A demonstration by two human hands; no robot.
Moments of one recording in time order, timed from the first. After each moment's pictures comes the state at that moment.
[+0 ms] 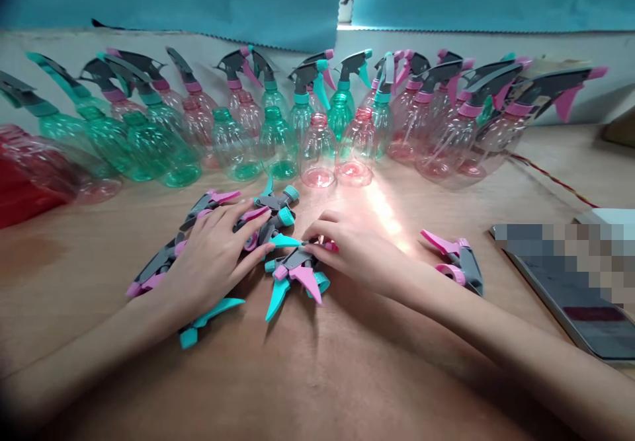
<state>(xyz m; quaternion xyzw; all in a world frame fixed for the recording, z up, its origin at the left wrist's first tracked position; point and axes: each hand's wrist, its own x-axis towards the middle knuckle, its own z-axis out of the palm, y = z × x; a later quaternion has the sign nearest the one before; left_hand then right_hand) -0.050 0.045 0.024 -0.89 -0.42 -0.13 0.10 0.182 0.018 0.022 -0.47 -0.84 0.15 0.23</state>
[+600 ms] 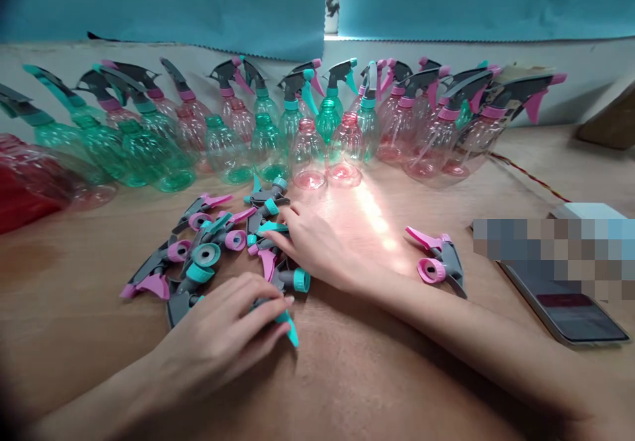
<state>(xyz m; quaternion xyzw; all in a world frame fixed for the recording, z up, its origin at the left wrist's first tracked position) -0.036 -0.016 0.017 -0.95 -0.21 -0.22 -0.01 0.140 0.033 0.020 -0.52 -0.80 0.11 0.27</state>
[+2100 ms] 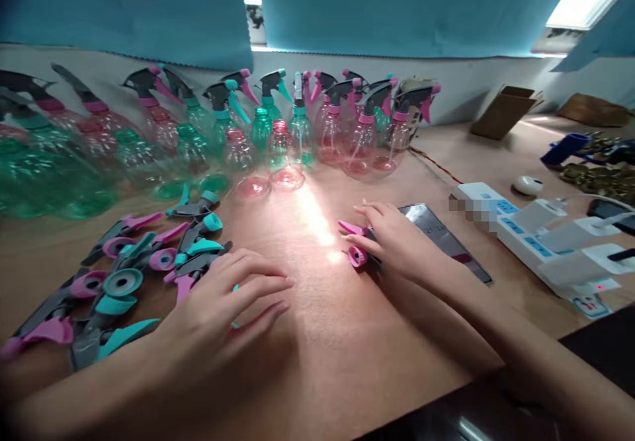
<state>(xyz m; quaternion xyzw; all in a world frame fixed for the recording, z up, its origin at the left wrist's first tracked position) 0.041 -0.003 0.039 -0.94 -0.11 -0.28 -0.13 0.320 -0.044 0.015 -0.67 -0.71 0.05 0.19</state>
